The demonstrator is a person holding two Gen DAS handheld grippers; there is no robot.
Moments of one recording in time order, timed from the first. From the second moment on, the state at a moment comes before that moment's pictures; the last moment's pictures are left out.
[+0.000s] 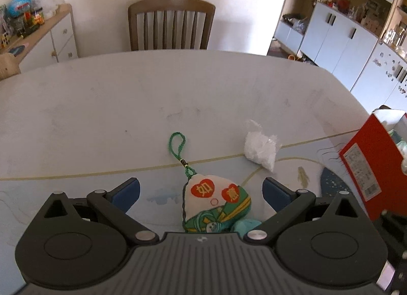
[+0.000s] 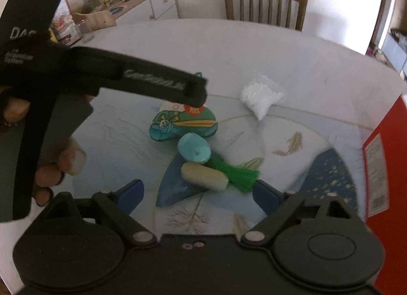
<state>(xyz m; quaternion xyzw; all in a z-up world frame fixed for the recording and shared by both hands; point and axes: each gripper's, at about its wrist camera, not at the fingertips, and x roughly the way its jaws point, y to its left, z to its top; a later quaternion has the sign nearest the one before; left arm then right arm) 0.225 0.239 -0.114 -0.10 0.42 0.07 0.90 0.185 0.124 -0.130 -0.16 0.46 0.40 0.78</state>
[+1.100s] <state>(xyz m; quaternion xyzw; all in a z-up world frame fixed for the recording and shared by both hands) 0.229 0.254 -0.147 -0.16 0.44 0.04 0.88 0.186 0.130 -0.138 -0.14 0.49 0.36 0.78</state>
